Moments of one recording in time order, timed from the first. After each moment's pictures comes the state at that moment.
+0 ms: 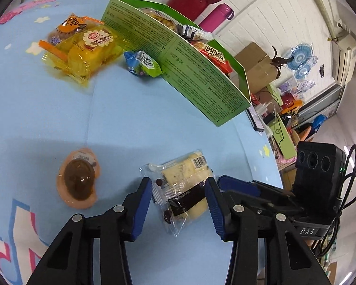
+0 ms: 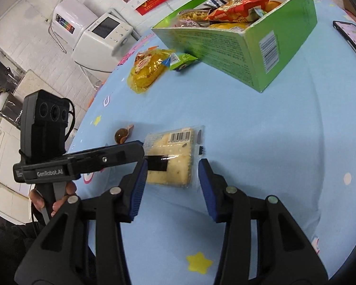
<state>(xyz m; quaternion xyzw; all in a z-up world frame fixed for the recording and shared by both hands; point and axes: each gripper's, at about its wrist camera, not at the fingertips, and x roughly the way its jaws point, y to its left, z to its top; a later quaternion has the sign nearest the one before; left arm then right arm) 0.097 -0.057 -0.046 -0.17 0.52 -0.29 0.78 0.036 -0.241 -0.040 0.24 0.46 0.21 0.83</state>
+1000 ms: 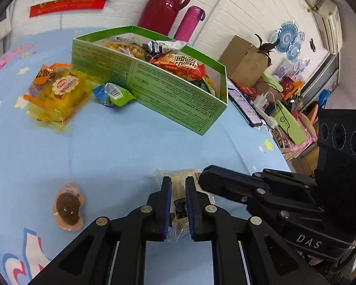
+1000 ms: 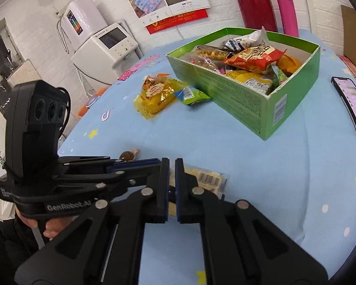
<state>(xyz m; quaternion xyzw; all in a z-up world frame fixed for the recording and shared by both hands) 0.089 -0.093 -0.016 -0.09 0.48 -0.30 0.82 0.030 -0.213 0.004 0.16 0.40 0.18 0.89</state>
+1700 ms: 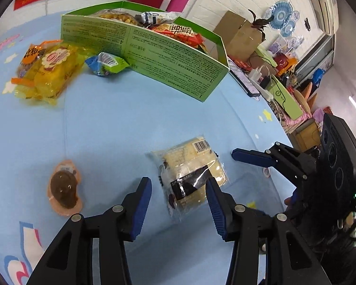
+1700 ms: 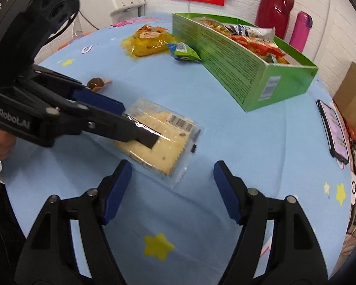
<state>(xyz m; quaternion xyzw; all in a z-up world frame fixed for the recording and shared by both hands) 0.085 -0.095 -0.037 -0.03 0.52 -0.33 0.79 0.005 -0.190 -0.034 -0.06 0.44 0.15 0.88</state>
